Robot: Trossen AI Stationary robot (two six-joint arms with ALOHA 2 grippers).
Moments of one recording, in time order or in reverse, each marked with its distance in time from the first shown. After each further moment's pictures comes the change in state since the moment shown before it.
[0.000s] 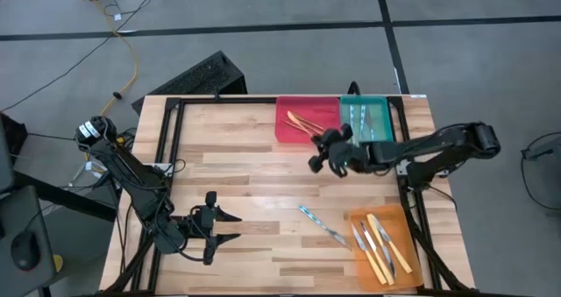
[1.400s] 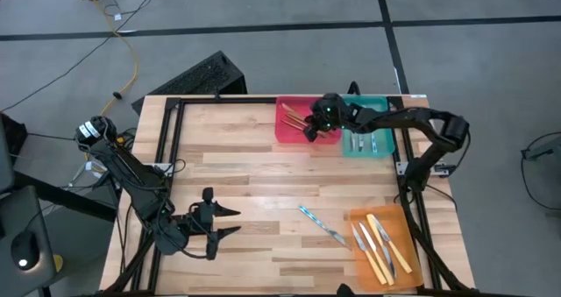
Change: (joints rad) left arm -0.001 0.000 0.000 -0.056 -0.099 -0.052; right arm -0.568 0.301 0.060 0.171 -0.711 -0.235
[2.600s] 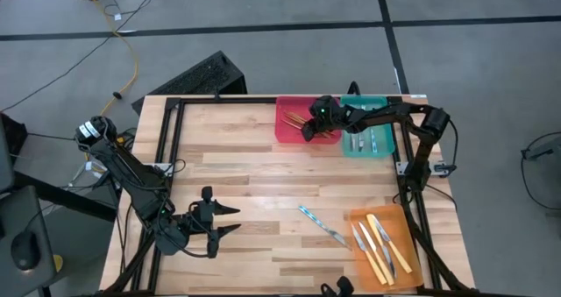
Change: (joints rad) left arm 0.001 0.000 0.000 -0.017 -0.030 -0.019; right arm -0.072 0.190 0.000 0.097 -0.074 0.125
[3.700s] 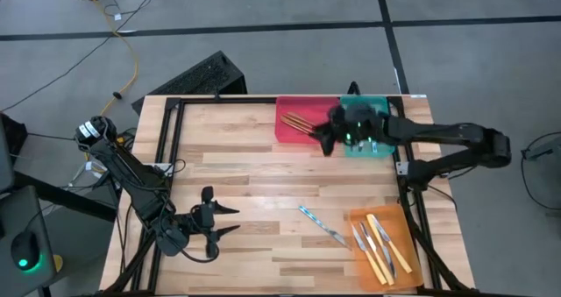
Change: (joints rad) left arm 0.000 0.000 0.000 -0.064 0.034 0.102; right arm 0.316 -0.627 0.000 -0.320 0.061 0.117
